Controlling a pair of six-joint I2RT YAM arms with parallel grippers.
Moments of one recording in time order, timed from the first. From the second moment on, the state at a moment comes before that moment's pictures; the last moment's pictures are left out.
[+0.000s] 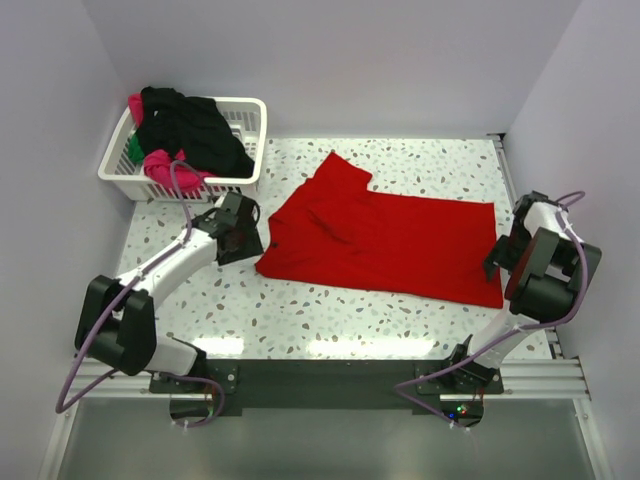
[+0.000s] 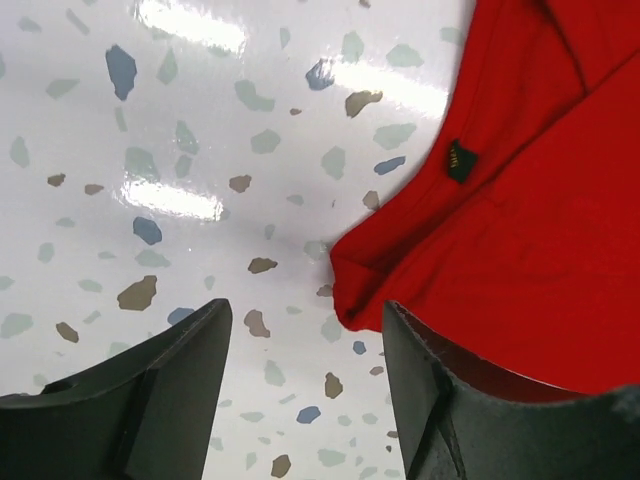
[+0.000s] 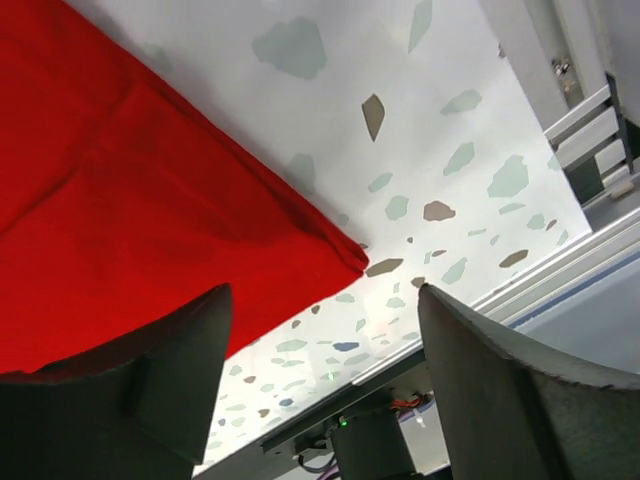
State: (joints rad) left arm -0.38 1.41 0.90 -0.61 -0.25 -0.66; right arm -0.46 1.75 1.16 -1.04 0.28 0.29
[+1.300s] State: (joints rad) left arm -0.51 1.80 1.06 -0.17 0.17 -0.48; right arm 0.31 2.09 1.52 -0.45 -0.35 0.49
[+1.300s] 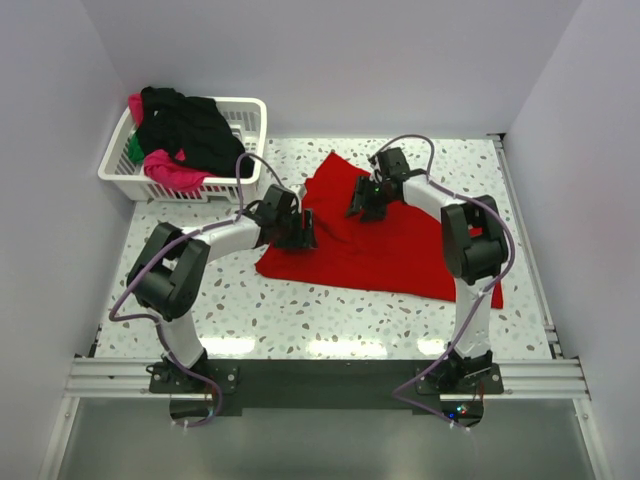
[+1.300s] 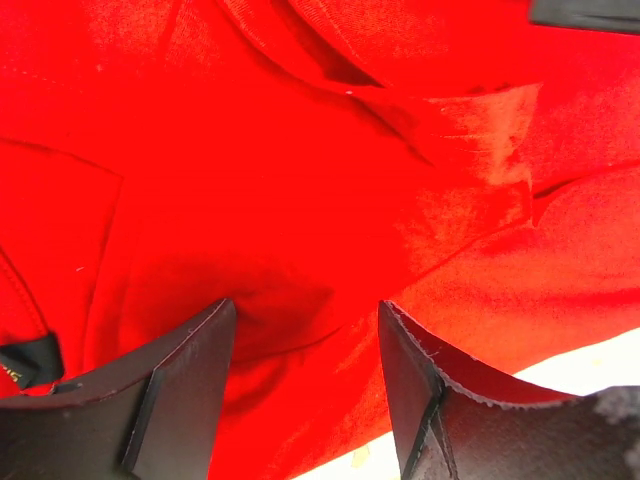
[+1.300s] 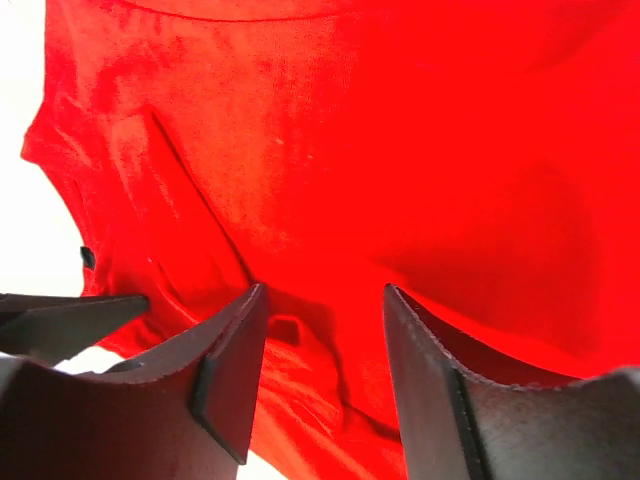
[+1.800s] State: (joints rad) left arm -0.51 1.79 1.01 -0.12 0.17 -0.52; right arm 0.34 2.13 1.53 -0.42 -0.42 0.49
